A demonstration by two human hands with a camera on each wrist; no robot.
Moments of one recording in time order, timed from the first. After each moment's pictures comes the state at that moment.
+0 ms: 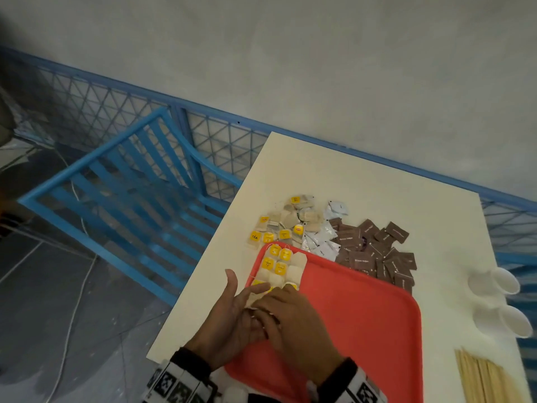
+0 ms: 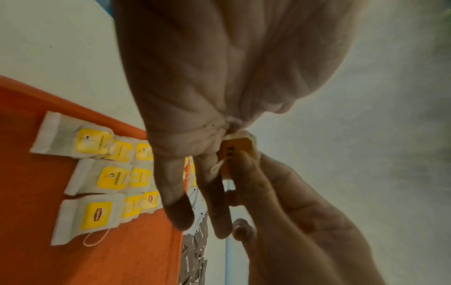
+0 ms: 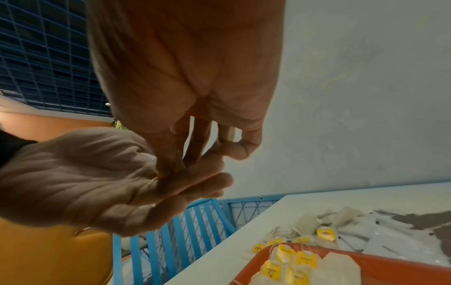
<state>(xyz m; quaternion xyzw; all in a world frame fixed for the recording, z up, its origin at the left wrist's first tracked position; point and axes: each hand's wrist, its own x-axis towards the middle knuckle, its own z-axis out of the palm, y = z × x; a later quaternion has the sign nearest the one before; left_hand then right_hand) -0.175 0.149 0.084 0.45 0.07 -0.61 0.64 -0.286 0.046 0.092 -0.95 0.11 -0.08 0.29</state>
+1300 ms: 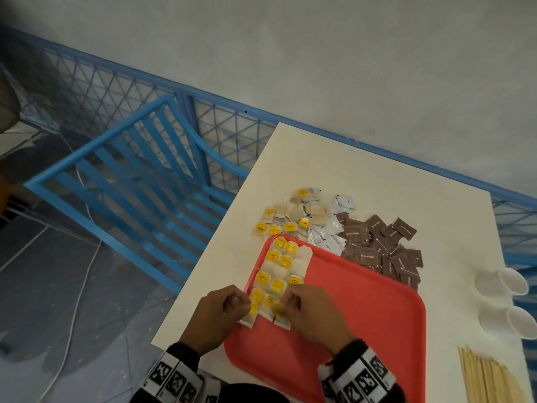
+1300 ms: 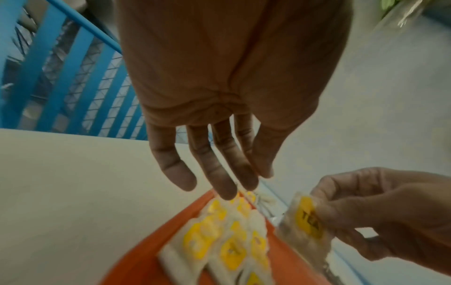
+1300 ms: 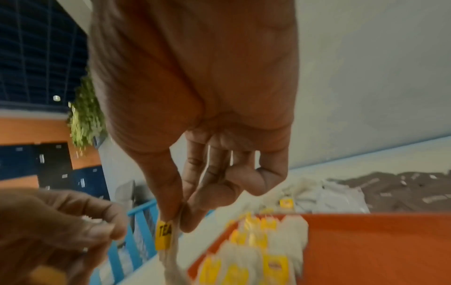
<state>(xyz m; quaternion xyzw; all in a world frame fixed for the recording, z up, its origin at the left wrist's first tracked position) -0.152 0.192 0.025 0.78 -0.29 -0.34 0.43 -0.290 0.009 0.065 -0.88 0.27 0.07 0.38</state>
